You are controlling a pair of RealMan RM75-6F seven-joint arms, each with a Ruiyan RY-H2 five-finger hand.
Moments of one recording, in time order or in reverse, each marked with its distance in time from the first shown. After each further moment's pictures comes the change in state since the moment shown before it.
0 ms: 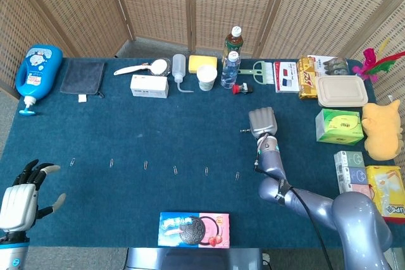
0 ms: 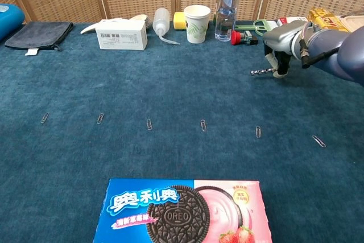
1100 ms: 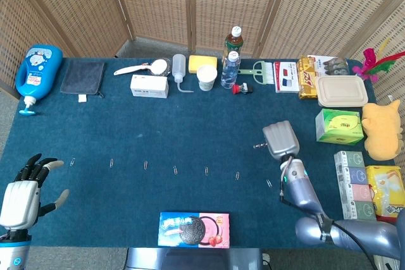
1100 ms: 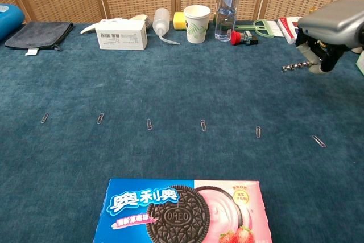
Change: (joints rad) left arm -0.015 0.023 -0.011 -0.048 0.054 0.021 0.042; right arm -0.182 0.337 -0.167 -0.612 -0.334 0.305 0.063
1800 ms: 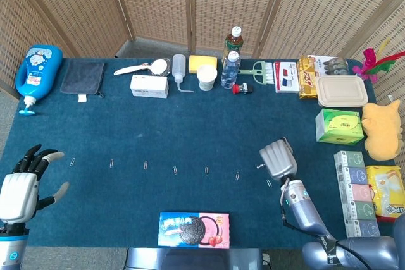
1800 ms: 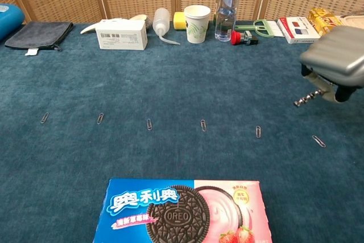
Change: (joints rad) left arm -0.031 0.065 -0.024 -0.081 0.007 -0.018 0.012; right arm -0.066 -0.051 -0.139 -0.020 -0.154 0.085 -0.204
